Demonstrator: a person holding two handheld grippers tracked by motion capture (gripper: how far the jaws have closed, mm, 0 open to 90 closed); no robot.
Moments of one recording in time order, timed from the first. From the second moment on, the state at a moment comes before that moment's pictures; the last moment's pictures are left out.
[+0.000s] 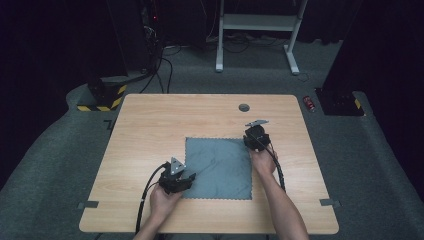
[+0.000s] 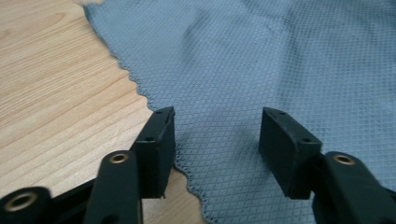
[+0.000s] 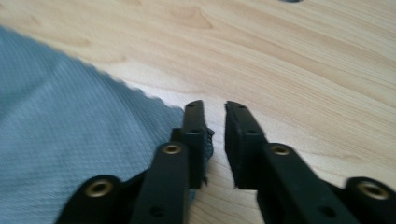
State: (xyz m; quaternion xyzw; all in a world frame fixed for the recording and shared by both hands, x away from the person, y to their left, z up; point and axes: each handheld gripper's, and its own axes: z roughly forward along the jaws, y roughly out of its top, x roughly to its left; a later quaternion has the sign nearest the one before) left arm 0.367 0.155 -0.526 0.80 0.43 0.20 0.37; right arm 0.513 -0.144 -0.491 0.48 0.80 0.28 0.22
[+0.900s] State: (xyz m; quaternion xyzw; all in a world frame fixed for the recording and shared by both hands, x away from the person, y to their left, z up) left arm 0.366 0.155 -0.527 0.79 0.44 0.20 0.36; right arm 0.403 -0.150 -0.510 0.40 0.83 0.35 0.16
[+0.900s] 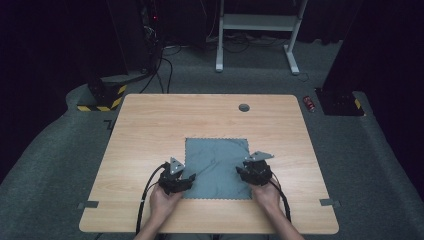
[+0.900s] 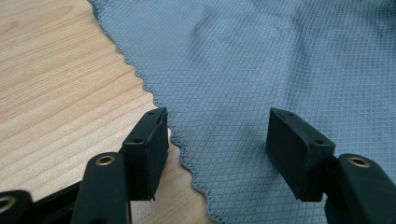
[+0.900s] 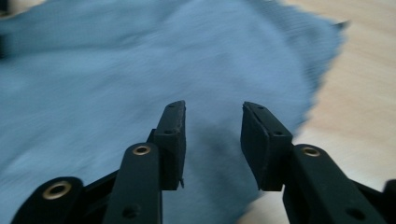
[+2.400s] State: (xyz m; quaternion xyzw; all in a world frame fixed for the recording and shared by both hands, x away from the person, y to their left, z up) left arm 0.411 0.172 -0.503 0.79 0.45 0.17 0.37; right arm 0.353 -0.101 -0.510 0.33 0.85 0.38 0.15
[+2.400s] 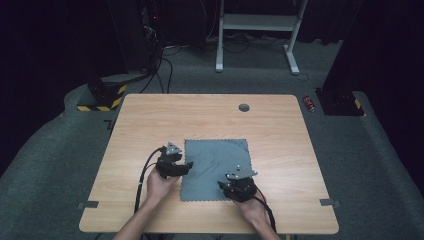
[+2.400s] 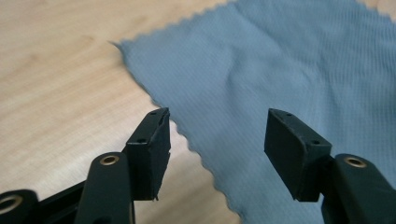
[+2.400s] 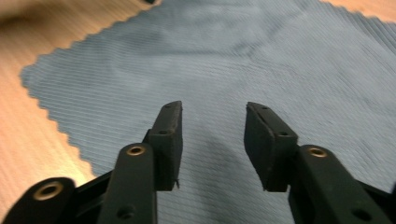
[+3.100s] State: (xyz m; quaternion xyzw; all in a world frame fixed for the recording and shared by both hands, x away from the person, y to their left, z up) left arm 0.454 0.191 -0.493 0.78 0.49 0.19 0.35; right arm 0.332 -0.001 -0.516 0.21 0.89 0.39 0.10
